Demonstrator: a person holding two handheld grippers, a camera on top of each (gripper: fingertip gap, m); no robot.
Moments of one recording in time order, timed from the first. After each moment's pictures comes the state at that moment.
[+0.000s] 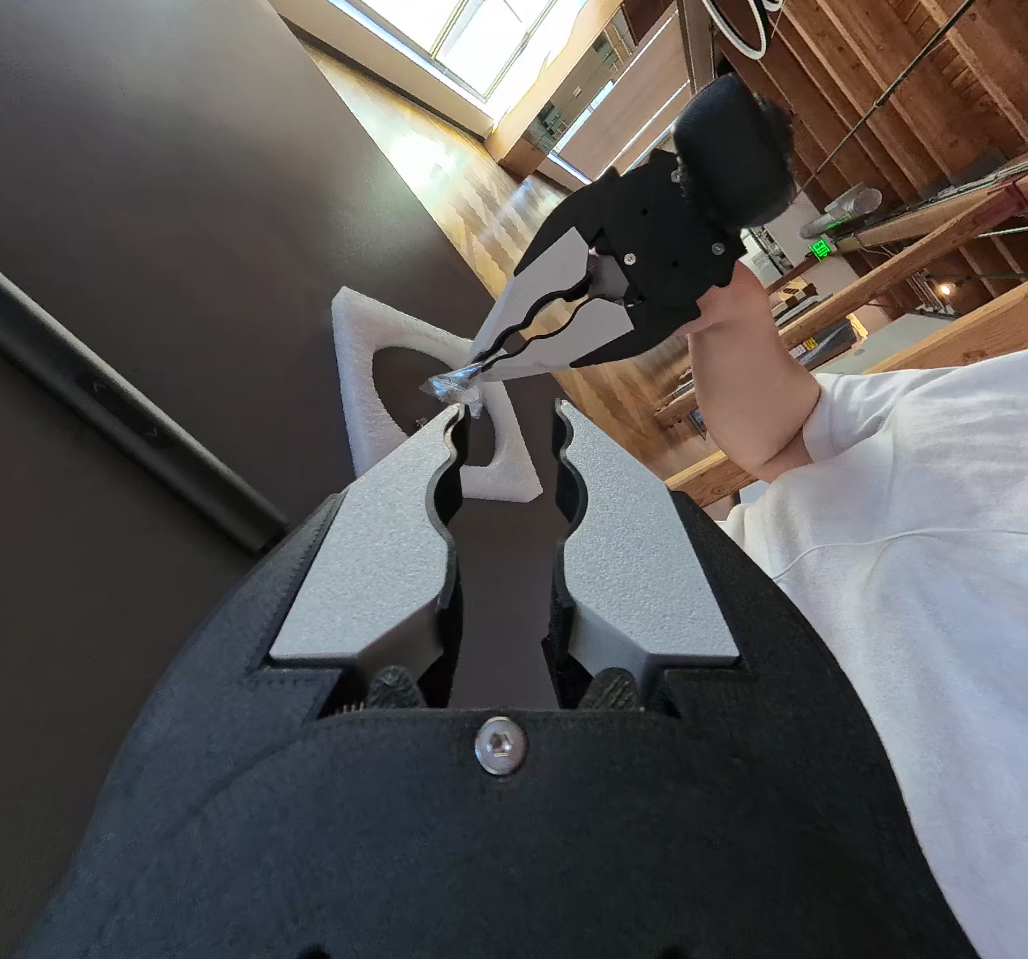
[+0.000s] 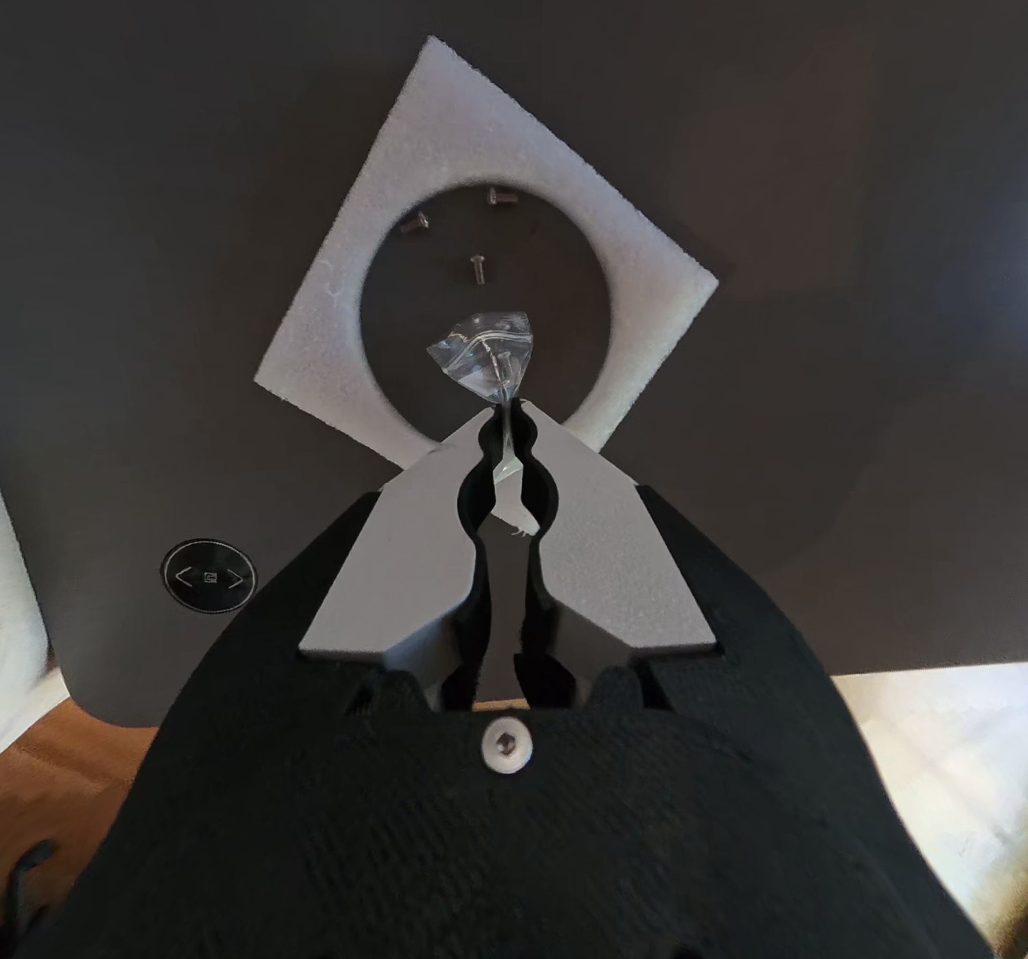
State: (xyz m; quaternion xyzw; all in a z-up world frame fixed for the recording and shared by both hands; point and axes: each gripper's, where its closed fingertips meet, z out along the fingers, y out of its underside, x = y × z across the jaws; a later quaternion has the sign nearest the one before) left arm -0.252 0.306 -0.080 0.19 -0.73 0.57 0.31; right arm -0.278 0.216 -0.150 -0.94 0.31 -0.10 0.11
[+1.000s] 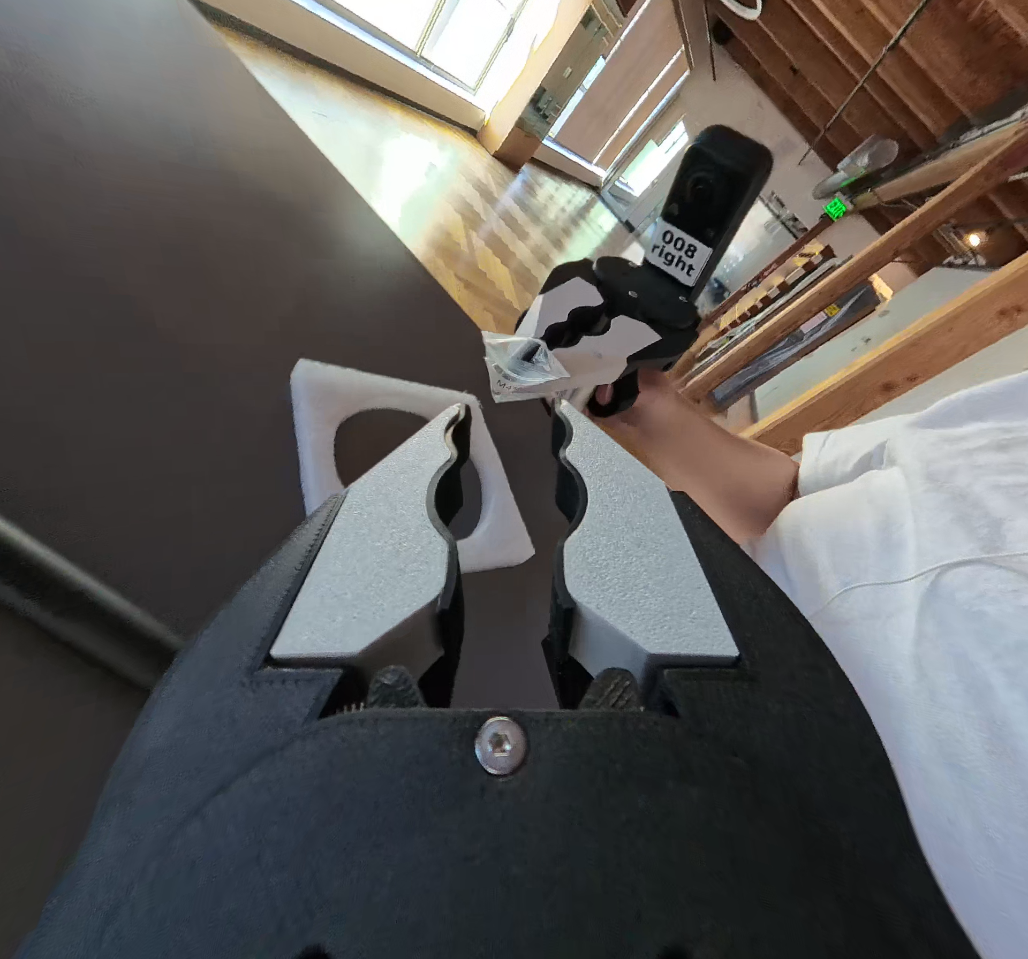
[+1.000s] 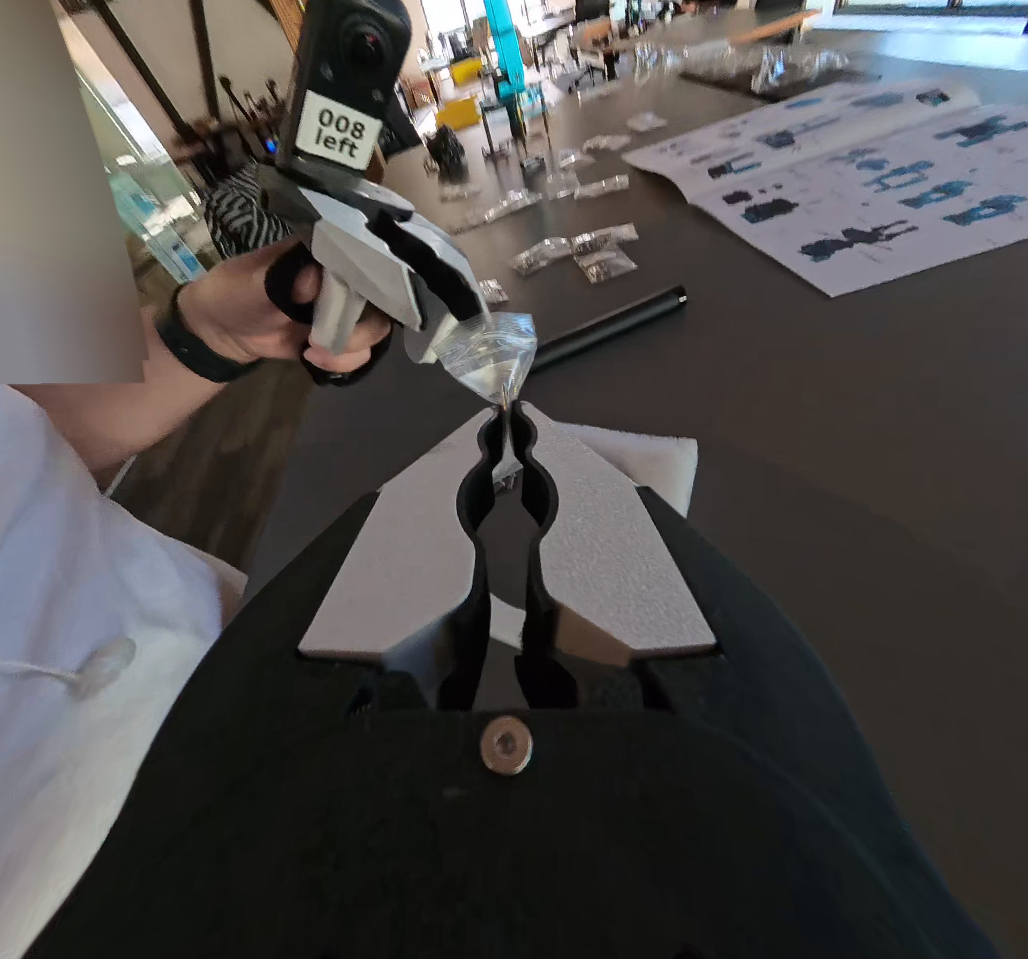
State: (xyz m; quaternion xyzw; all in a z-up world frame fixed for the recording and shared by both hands) left arm -0.262 0.267 -0.060 0.15 -0.75 0.58 0.29; right arm -0.268 0.239 -0.075 -0.68 0.38 -0.16 0.60
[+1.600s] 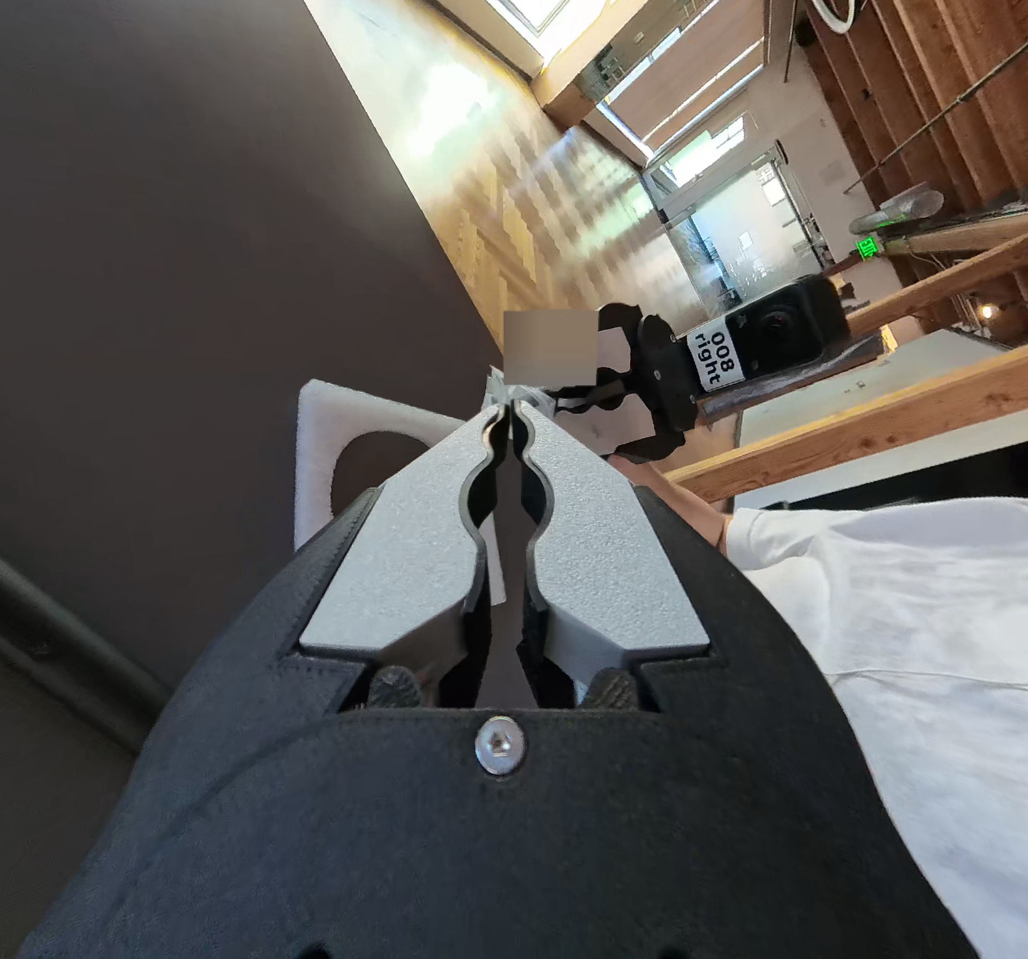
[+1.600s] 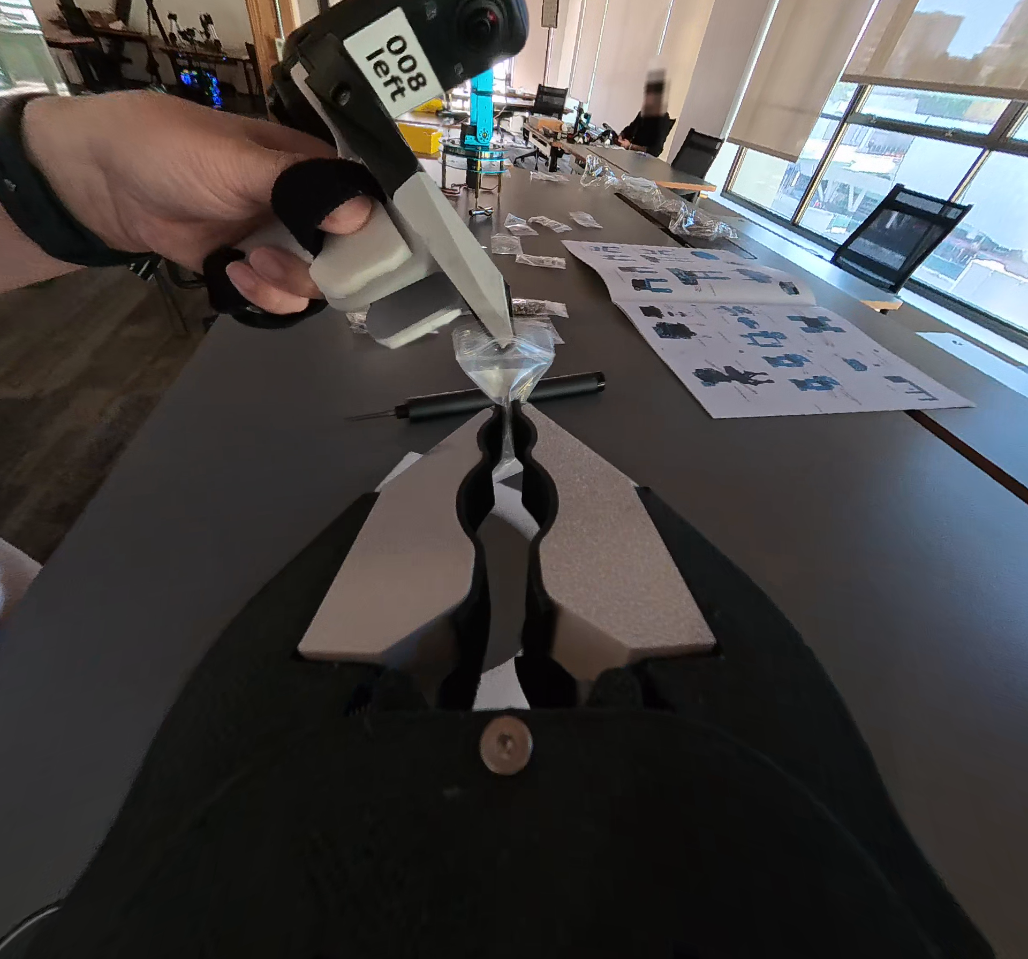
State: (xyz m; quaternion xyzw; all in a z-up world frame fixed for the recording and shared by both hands) left arm -0.239 0.240 -0.049 0.24 -0.76 0.51 0.32; right arm -0.243 0.237 -0.063 -0.70 0.29 -0.32 0.57
